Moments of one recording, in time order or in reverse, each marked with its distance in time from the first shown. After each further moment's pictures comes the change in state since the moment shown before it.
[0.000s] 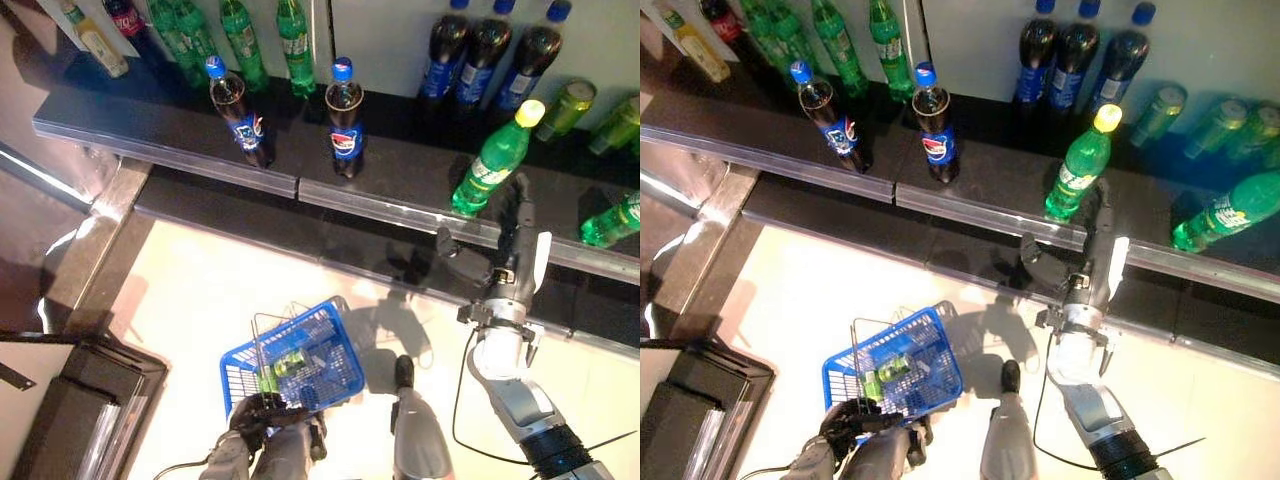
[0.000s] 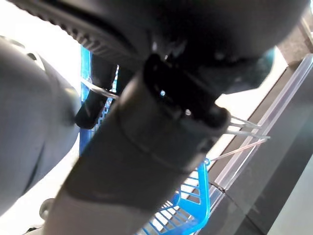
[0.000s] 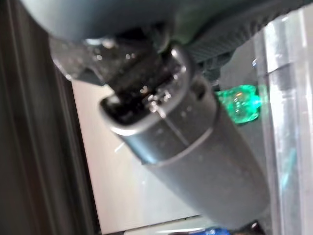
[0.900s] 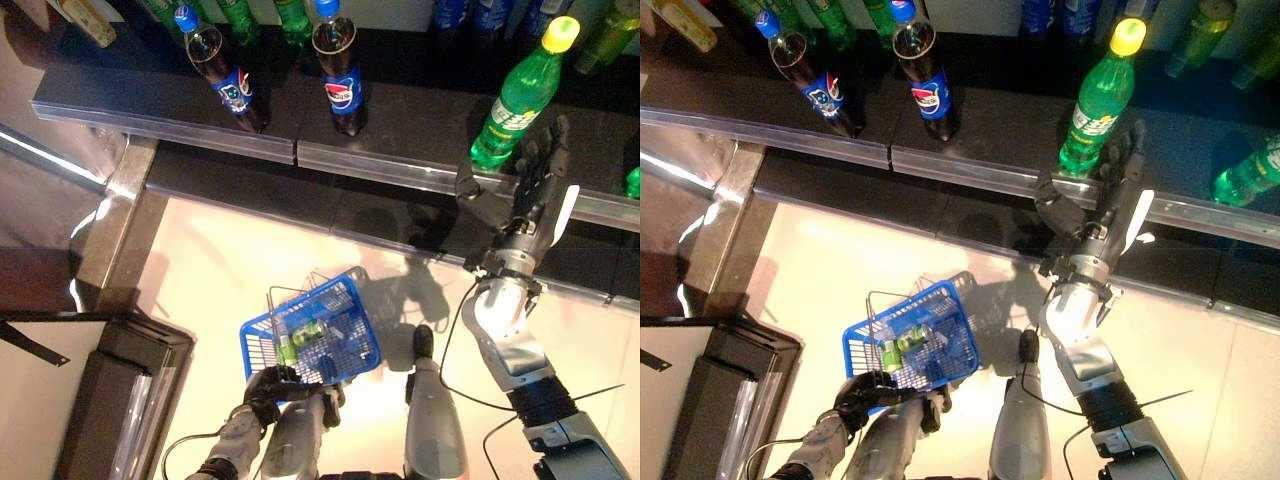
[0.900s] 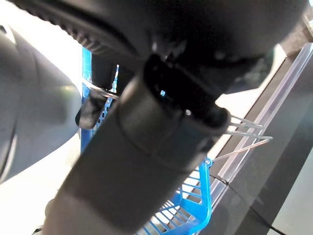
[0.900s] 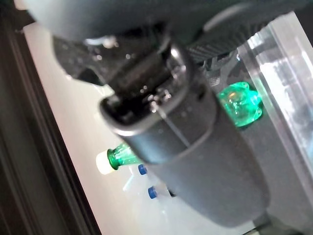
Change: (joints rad) left arm -0.080 -0.014 -0.045 -0.021 -0.056 -0.012 -0.041; right arm -0.265 0.039 -0.039 0.047 0.141 -0.006 -0.035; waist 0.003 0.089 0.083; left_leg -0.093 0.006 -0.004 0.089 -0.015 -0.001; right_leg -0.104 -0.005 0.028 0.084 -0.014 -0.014
